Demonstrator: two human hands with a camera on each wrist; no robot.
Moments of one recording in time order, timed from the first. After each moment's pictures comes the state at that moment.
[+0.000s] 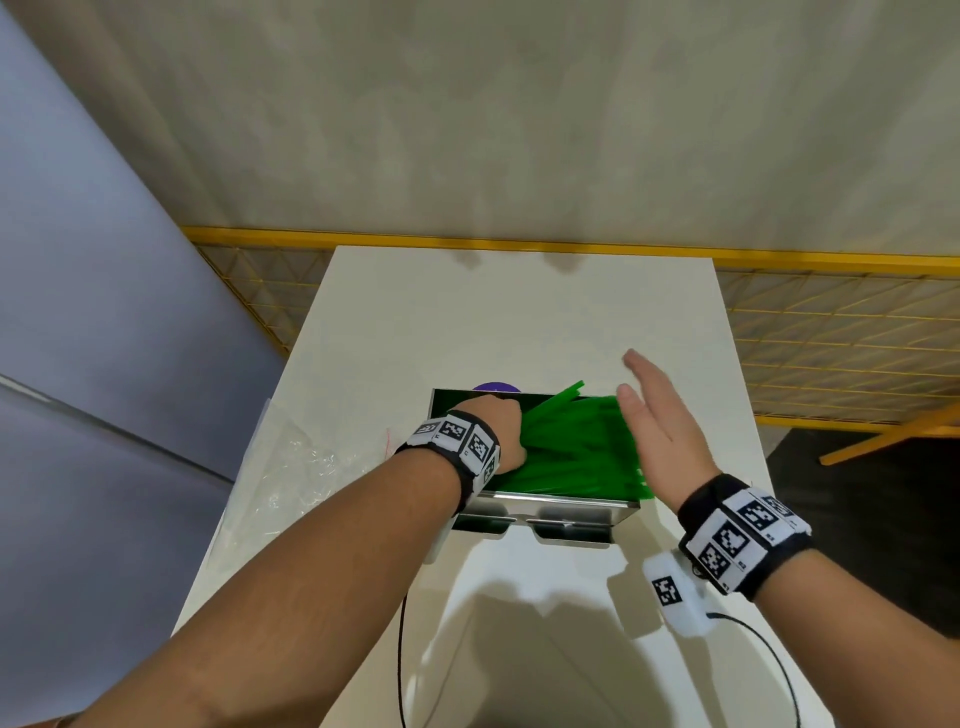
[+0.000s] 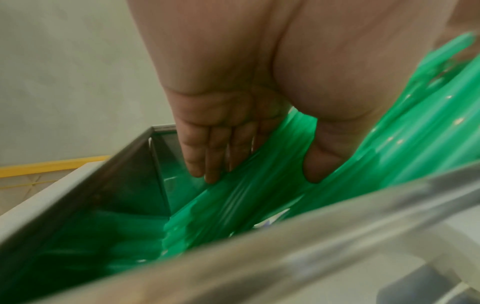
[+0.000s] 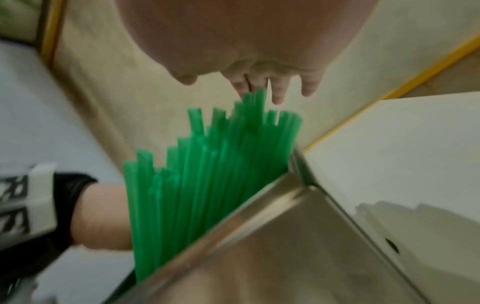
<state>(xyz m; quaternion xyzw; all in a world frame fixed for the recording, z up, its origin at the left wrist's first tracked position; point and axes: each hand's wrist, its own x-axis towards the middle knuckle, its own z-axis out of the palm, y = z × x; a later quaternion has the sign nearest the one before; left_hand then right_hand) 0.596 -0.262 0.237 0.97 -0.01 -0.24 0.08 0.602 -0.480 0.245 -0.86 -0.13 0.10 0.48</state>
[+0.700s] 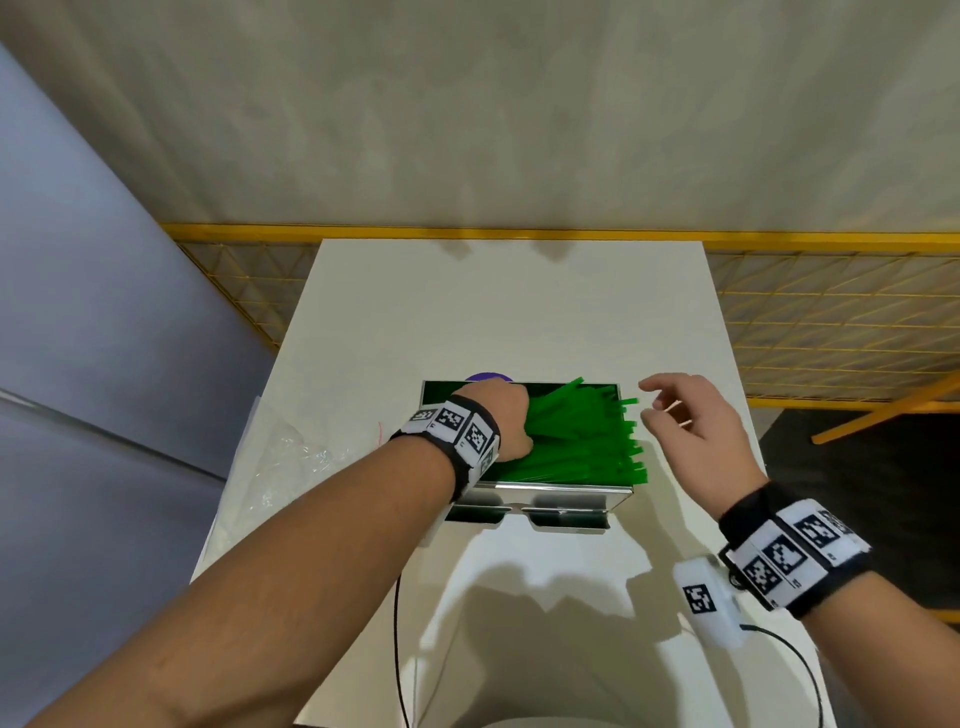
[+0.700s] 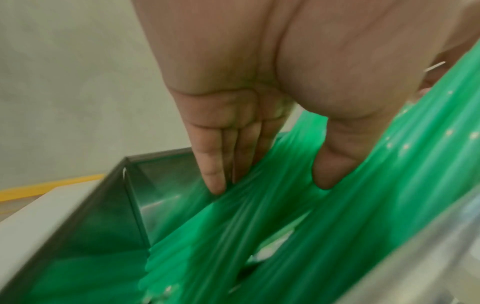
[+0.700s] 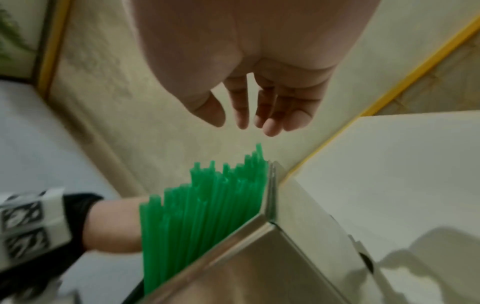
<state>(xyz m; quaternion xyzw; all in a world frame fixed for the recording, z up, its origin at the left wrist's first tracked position) 0.600 -0.274 0.254 0.97 -0.06 -0.25 0.05 0.591 -0.512 0.254 -0.88 -0.07 0.03 0.47</state>
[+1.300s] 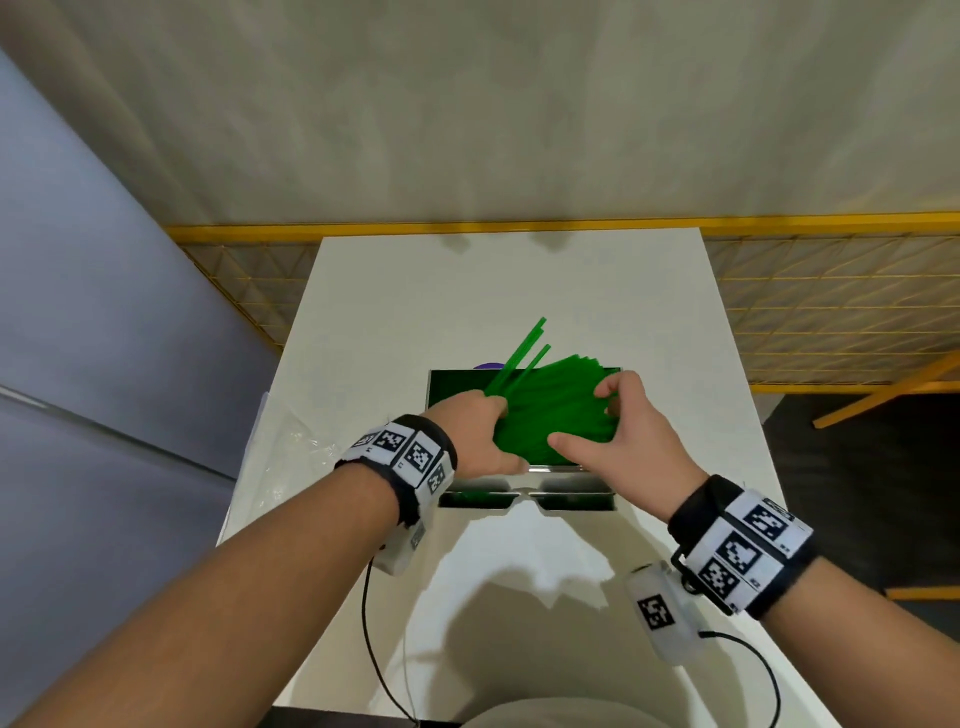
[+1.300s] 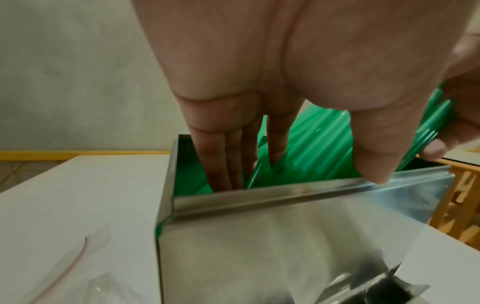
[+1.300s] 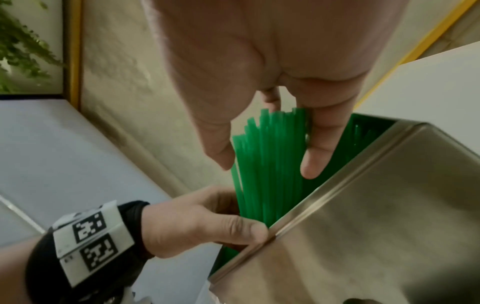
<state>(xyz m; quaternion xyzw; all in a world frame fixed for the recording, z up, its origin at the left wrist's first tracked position) 0.553 -0.241 0.256 0.95 -0.05 -0.26 0.15 0.552 -0.455 0.265 -0.87 -0.06 0.15 0.47</state>
